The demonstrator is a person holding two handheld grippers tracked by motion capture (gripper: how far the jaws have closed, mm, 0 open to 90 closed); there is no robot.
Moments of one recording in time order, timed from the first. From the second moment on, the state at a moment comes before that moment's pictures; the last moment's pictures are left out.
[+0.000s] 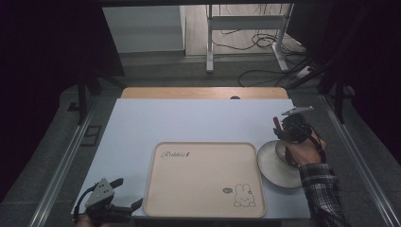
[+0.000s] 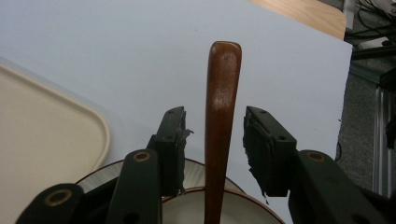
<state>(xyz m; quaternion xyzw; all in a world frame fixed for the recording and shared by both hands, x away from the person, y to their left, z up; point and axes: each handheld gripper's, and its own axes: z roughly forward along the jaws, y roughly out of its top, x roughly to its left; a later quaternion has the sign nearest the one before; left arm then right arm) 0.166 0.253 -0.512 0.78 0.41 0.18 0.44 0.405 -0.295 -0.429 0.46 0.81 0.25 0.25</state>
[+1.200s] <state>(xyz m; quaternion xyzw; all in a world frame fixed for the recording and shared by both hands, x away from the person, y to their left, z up) 0.165 0.252 -0.512 0.78 0.41 0.19 0.44 0.403 -0.291 -0.376 0.44 0.83 0.26 0.20</state>
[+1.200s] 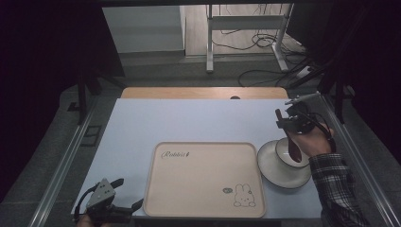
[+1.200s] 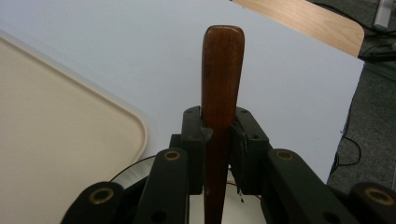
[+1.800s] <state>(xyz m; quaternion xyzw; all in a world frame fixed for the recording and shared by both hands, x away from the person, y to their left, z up) 0.165 0.251 -0.512 0.78 0.40 0.19 0.44 0.378 -0.270 -0.353 0.41 0.86 0.24 0.17</state>
